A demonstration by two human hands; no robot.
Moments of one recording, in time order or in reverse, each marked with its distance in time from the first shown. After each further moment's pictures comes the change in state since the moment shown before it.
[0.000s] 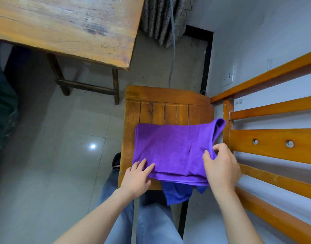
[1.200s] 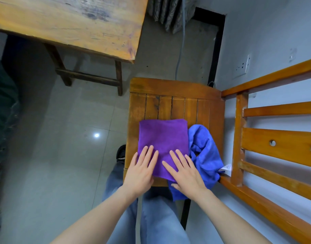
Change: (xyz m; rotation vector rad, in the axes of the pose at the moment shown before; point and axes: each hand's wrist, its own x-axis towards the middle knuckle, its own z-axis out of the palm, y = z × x) left_hand 0.004 -0.013 0.004 0.175 0.274 0.115; right_hand -0.019 0.036 0.121 -0.547 -0.457 -1.005
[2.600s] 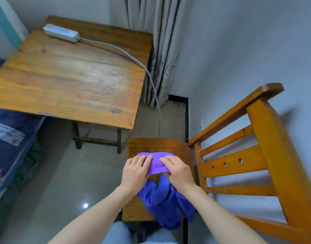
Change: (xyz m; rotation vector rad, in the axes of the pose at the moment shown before) left_hand -0.021 0.032 -0.186 0.111 0.676 0.174; right_hand -0.049 0.000 -0.200 0.193 0.816 0.057
